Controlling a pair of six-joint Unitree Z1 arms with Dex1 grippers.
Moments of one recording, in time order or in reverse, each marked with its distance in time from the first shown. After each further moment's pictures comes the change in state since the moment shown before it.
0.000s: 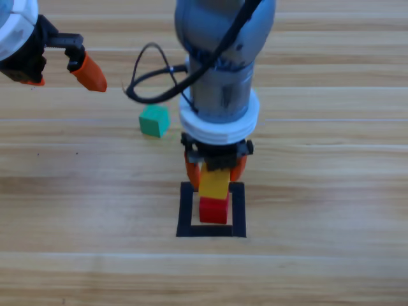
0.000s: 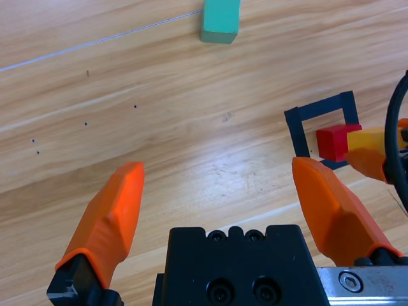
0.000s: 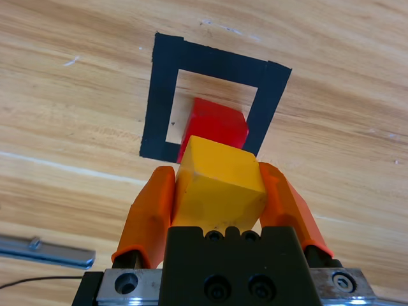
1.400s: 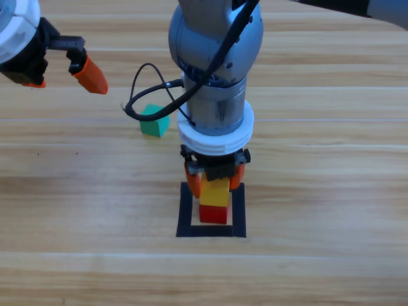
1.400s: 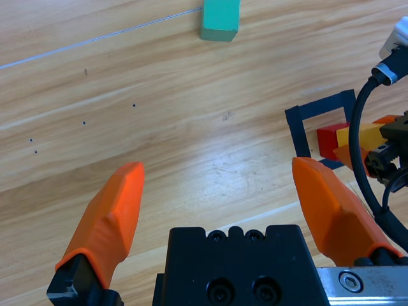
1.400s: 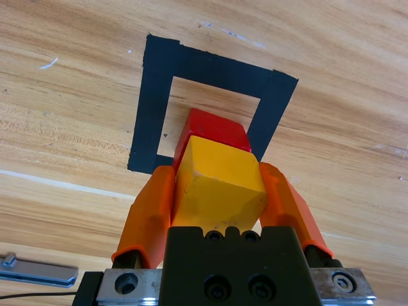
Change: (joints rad) arm 0 0.000 0.007 0.002 0.000 -0.003 0.000; arm 1 0.001 0.054 -0.016 0.000 -0.008 -0.037
